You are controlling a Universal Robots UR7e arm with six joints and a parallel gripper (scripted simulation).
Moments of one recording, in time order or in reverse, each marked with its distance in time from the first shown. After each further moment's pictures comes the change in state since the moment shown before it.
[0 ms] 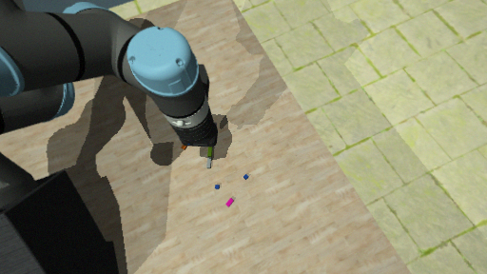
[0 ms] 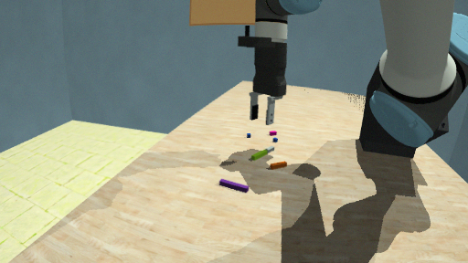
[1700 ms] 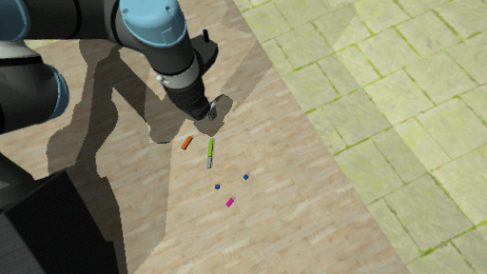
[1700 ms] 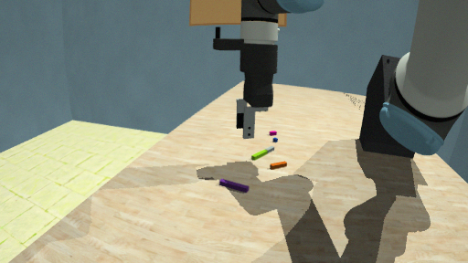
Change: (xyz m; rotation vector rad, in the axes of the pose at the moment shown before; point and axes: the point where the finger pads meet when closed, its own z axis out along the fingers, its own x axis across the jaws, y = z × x) arm -0.011 -0.071 0.006 -0.007 0.009 0.578
